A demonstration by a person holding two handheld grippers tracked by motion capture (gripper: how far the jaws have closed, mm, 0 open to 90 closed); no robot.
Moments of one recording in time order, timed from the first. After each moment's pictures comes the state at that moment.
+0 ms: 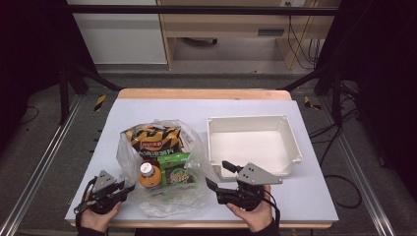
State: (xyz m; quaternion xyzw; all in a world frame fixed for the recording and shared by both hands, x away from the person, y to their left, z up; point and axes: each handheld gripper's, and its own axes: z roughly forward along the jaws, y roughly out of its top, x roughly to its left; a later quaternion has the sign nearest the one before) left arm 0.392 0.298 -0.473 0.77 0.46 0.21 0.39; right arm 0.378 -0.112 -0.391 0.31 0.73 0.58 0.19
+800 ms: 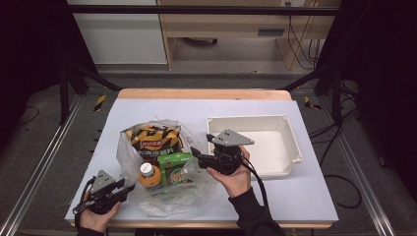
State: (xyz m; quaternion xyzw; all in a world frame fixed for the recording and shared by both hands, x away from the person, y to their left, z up) left arm 0.391 0.301 -0.470 0.77 0.45 0.22 0.40; right arm 0.449 -0.065 -0.366 0.34 0.75 0.53 0.20
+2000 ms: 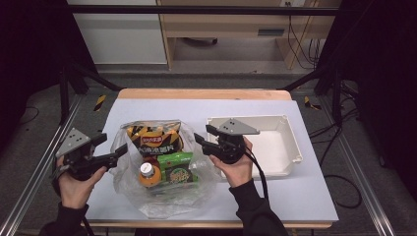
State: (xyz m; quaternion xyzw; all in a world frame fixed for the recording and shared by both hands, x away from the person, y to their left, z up) left arm 0.430 0.303 -0.338 0.71 0.43 0.27 0.48; right arm 0.466 -0.072 -0.345 0.34 0.73 0.56 0.20
